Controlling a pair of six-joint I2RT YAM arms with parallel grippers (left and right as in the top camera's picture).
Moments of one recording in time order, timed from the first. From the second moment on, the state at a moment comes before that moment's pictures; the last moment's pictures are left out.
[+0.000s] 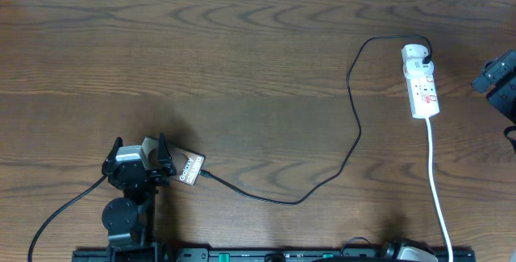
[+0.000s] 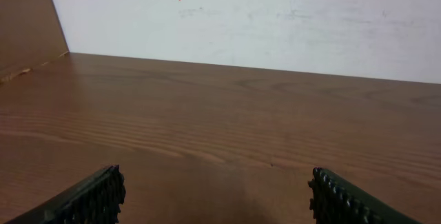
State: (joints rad) left arm 0.11 0.01 0.01 -0.10 0.03 -0.04; right arm -0.32 1.23 1.82 -1.34 0.05 0.42
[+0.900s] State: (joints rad) left arm 0.11 0.01 0.02 -0.11 0.04 -0.04; right arm -0.03 0.63 0.35 0.30 0.05 0.39
